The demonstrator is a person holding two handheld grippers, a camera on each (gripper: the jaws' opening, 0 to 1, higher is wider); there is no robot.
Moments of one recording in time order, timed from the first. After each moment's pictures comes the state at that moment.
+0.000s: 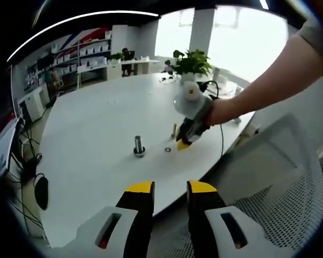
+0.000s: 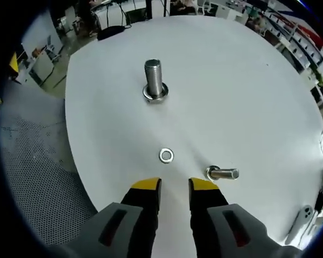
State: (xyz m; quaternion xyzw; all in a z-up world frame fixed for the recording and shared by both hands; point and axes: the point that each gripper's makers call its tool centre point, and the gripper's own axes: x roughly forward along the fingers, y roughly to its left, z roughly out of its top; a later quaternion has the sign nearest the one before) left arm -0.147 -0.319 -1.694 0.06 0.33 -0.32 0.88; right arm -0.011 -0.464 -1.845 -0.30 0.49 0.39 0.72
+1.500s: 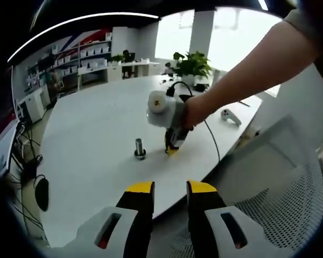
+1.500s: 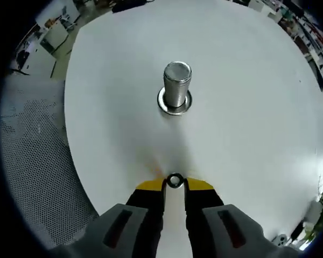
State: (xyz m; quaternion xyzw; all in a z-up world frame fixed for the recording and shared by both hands) left arm -0.144 -0.319 -1.691 0.05 0.32 -0.32 0.89; right arm -0.001 -0.438 -1.856 -0.40 0.55 0.41 0.61
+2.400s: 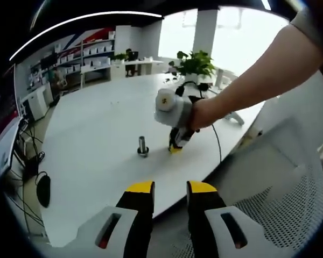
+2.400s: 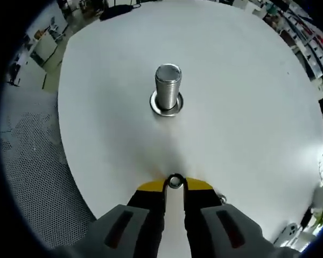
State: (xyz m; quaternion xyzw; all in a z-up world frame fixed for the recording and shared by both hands) left arm -0.143 -0.314 -1.694 0.05 0.33 -0.31 0.89; right arm 0.010 -0.442 -1.862 -0.33 0.50 0.39 0.70
